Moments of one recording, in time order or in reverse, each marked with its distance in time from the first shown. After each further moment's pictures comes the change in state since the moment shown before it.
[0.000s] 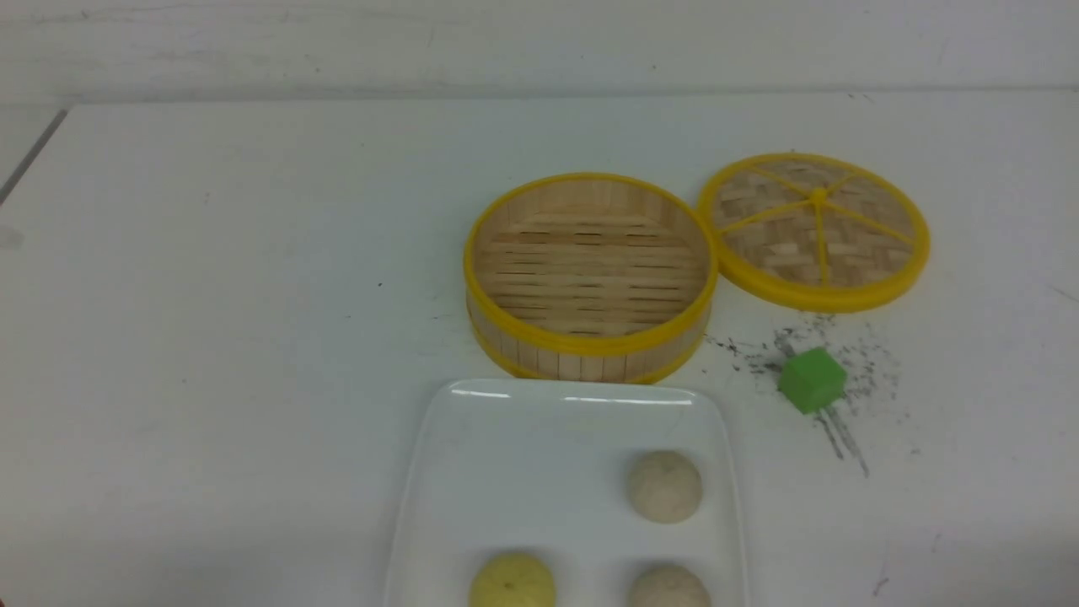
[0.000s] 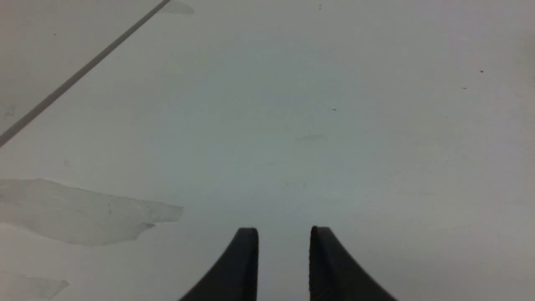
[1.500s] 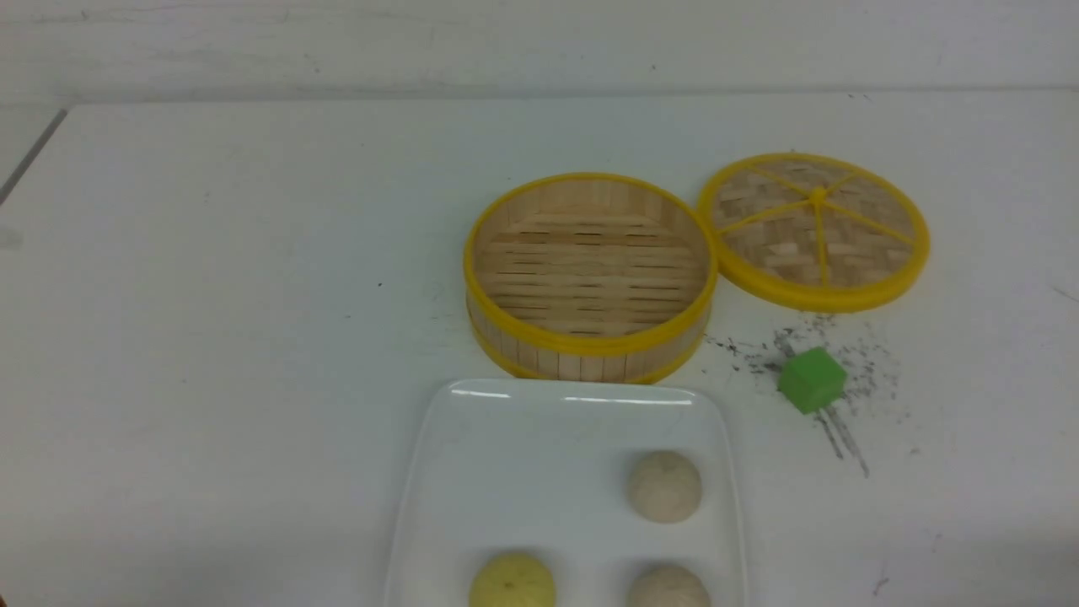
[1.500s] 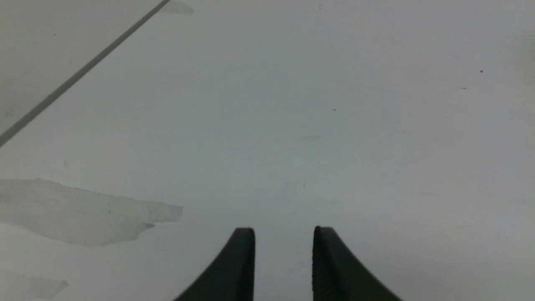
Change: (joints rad) right arm -0.011 0.000 0.000 0.195 -0.003 -0.248; left arm 0.000 0.000 0.000 0.000 0.000 0.000
